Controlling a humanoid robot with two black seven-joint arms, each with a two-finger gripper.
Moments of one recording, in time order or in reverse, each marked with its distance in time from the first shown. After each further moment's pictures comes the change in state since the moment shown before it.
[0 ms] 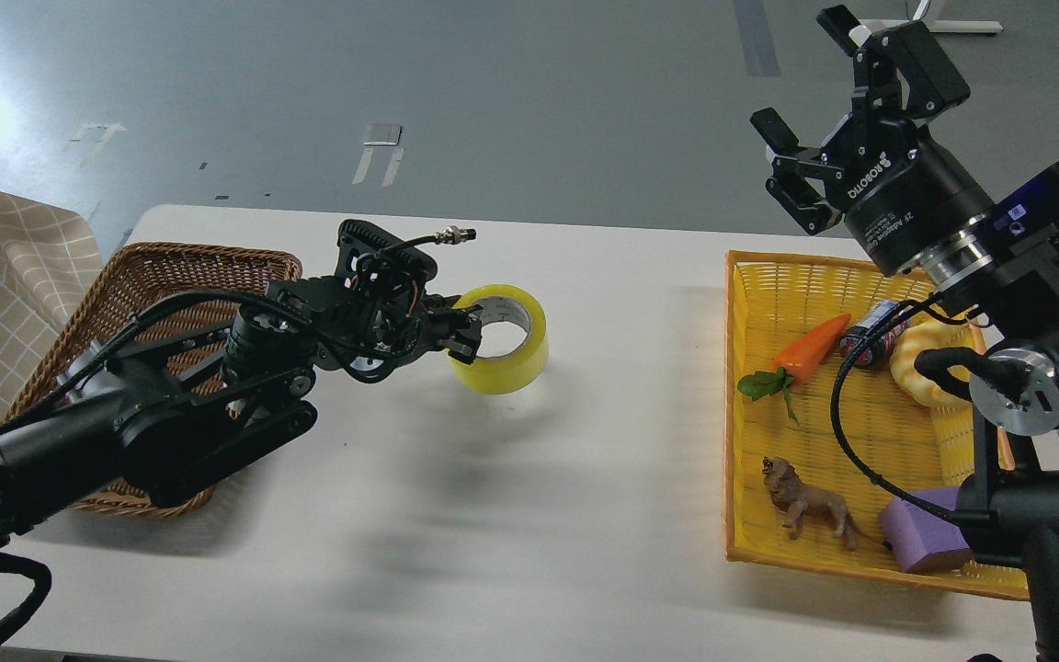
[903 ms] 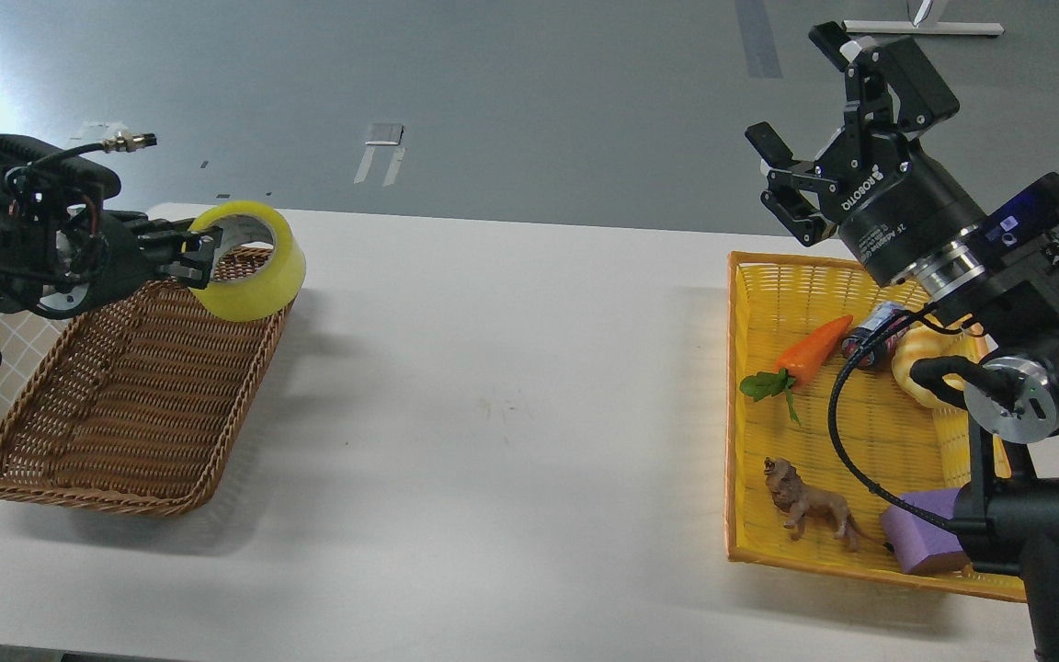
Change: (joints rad) left arm 0.079 0.659 -0.003 -0.034 -0.193 0.211 -0.236; right arm -0.020 0.000 -0.014 -0.002 0.000 0.000 0.000
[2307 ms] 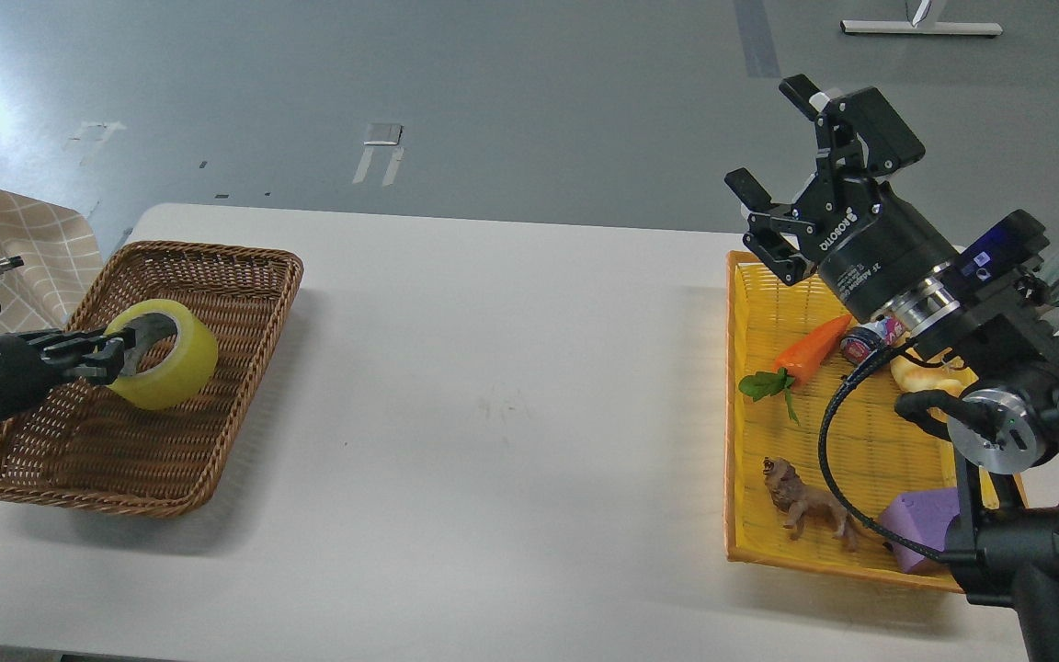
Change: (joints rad) left arm 0.198 -0.173 0.005 0.559 -0.032 0.237 -0.411; right arm -0.062 0.000 -0.033 0.014 -0.002 -0.004 -0.002
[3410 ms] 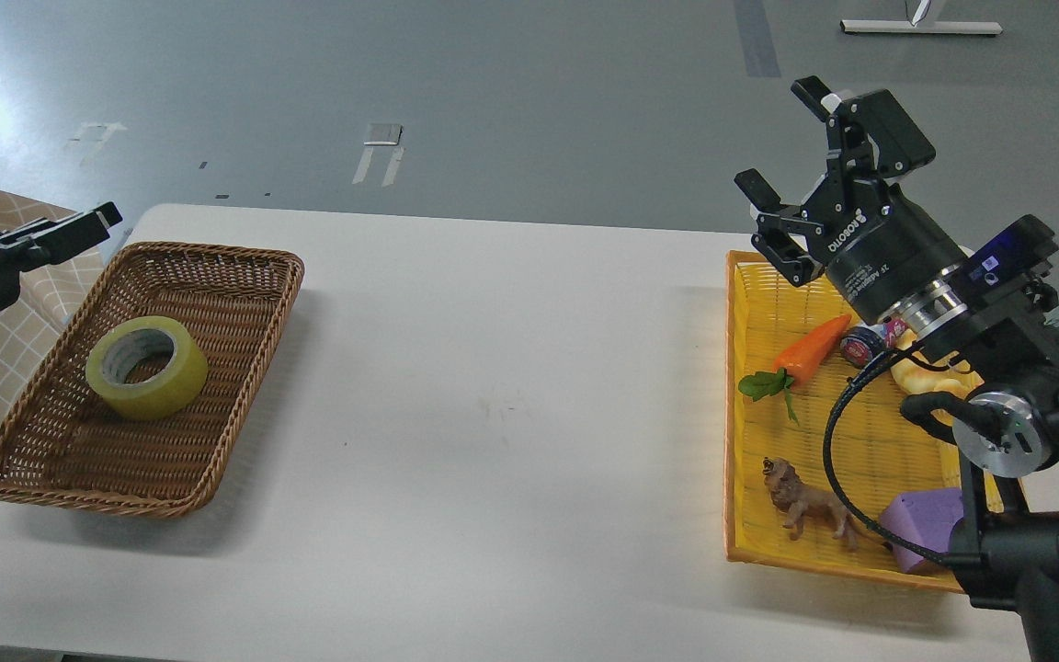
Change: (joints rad) left arm -0.166 0.025 -0.014 -0.039 -0.484 -0.009 -0.006; right arm -0.004 0.000 0.013 0.002 0.002 0.002 0.001
